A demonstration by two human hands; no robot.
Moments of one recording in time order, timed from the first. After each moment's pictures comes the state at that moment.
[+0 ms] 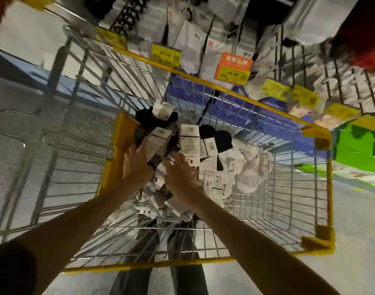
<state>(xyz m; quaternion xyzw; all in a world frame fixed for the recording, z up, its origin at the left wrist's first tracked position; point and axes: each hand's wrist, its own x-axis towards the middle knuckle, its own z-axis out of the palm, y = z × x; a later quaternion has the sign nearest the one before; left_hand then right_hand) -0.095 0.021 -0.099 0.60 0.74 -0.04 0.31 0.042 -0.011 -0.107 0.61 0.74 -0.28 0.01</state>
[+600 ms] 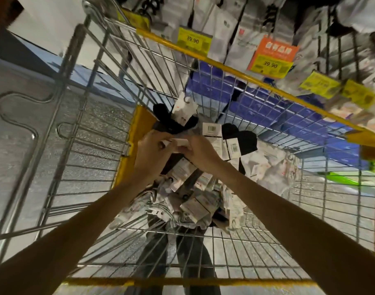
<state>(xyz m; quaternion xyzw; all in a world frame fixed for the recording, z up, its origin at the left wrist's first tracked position) -0.107 0.040 -0.086 0.60 0.67 0.27 0.33 0.050 0.069 -0.116 0.55 0.70 -0.43 -0.13</state>
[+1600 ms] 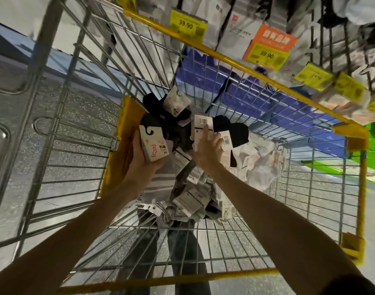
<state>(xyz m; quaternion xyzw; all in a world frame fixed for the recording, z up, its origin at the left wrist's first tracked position) -0.110 0.003 -0.108 0.28 0.64 0.33 0.63 0.072 0.053 -0.176 0.77 0.55 -0.31 0.07</state>
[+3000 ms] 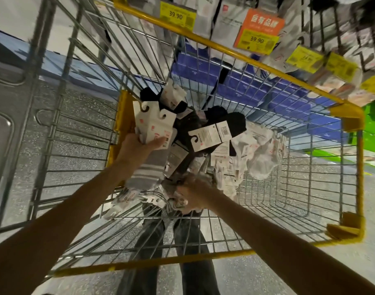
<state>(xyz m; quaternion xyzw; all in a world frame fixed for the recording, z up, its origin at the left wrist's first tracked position) -0.127 0.022 -0.100 0.39 0.70 0.24 0.55 0.063 -0.060 -0.145 0.41 0.78 -0.36 0.30</state>
